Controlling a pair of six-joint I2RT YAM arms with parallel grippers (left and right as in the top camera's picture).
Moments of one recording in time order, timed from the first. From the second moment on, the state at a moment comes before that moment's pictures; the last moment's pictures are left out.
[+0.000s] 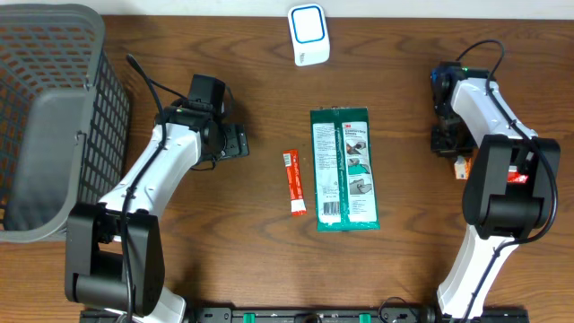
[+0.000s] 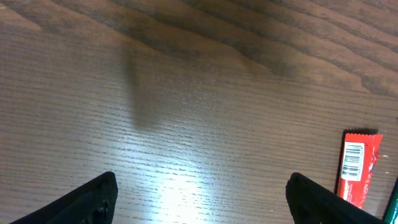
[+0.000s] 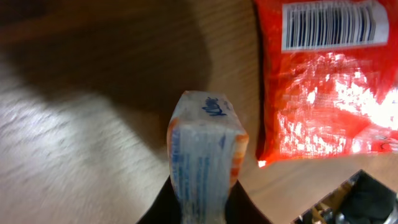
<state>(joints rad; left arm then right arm) -0.20 1.72 1.18 -0.75 0.04 -0.38 -0.05 2.15 1.58 -1.19 0.48 0.18</state>
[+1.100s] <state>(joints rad) -0.20 1.72 1.18 -0.75 0.04 -0.38 -0.06 2.15 1.55 -1.19 0.31 0.18</state>
